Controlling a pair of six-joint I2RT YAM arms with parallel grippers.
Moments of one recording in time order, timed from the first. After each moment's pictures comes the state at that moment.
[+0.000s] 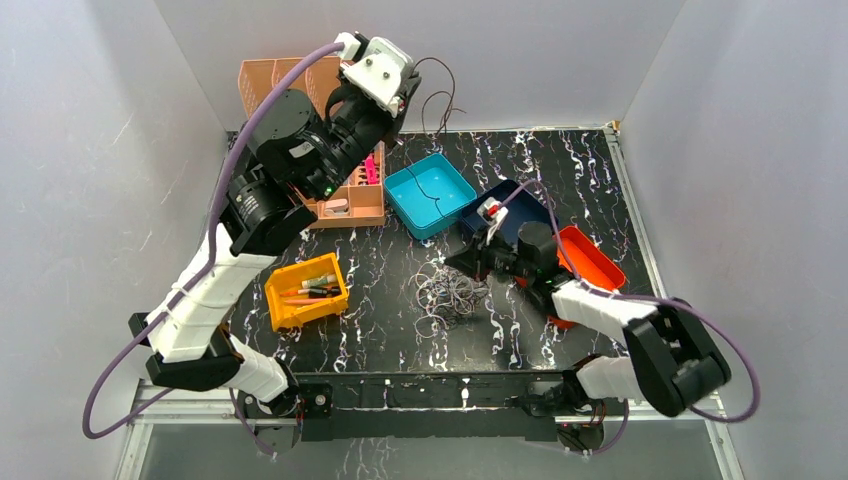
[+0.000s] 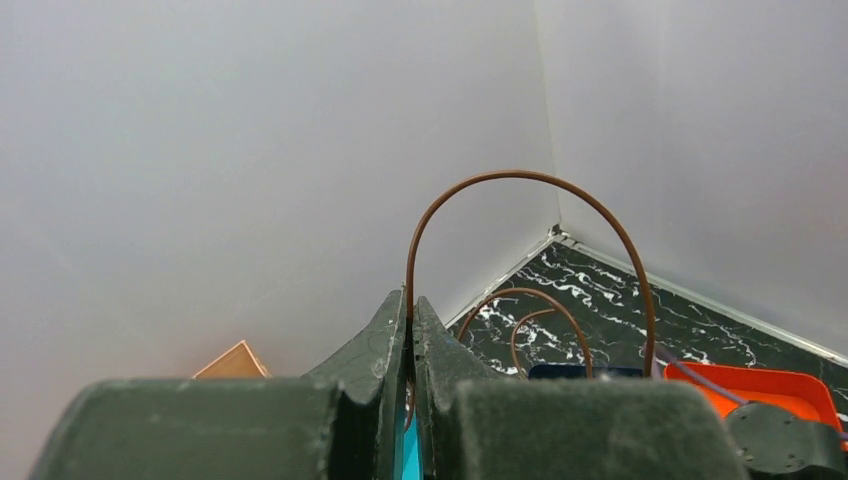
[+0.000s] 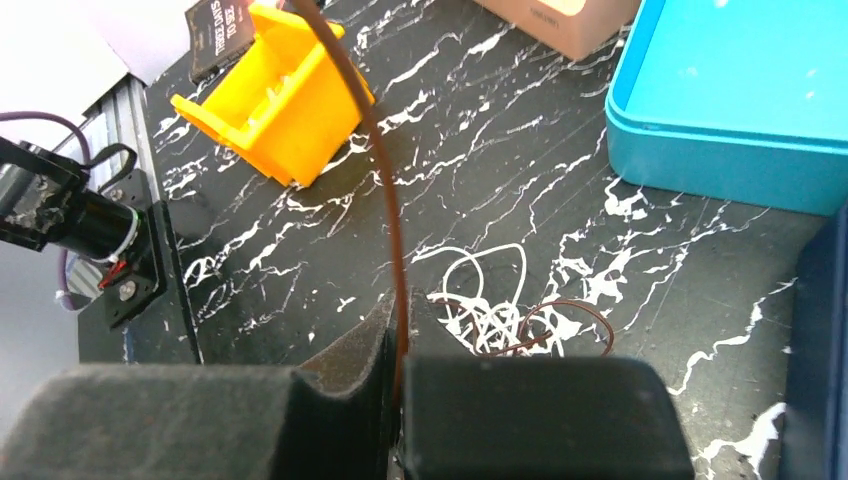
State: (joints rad) left arm -0.95 1.46 2.13 -0.45 -0.26 0.36; right arm 0.53 1.33 0.47 0.62 -0.63 0.28
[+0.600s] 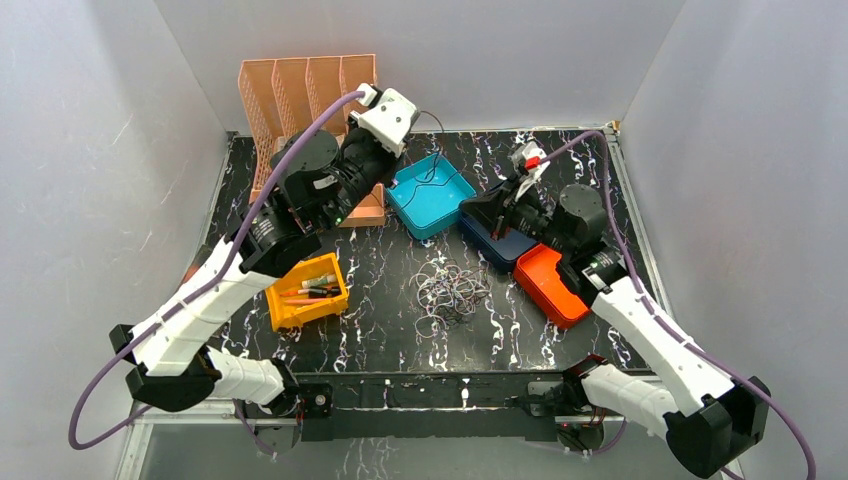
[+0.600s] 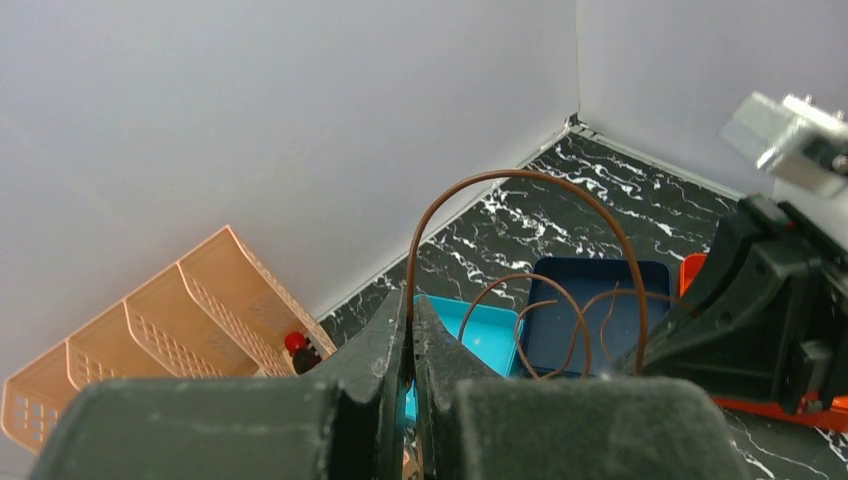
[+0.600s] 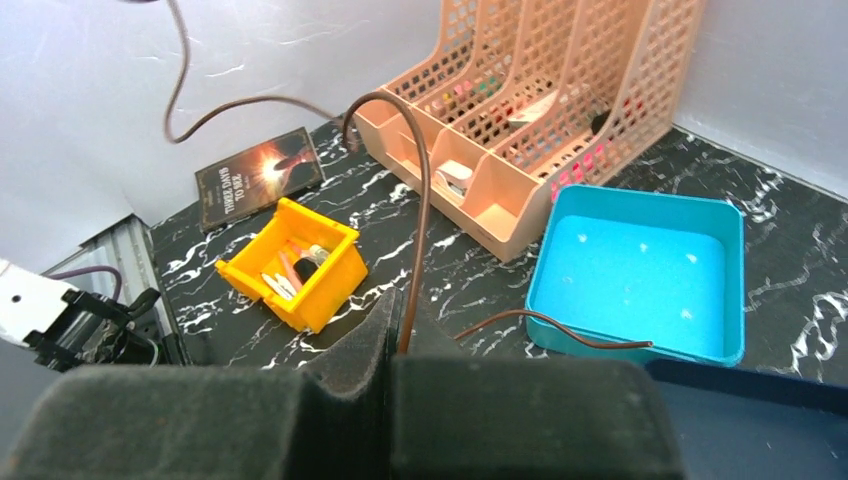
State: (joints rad) left arm -0.95 1.32 1.77 -0.42 -0.35 0.33; right arm 0.53 0.97 0.87 0.13 -0.48 0.23
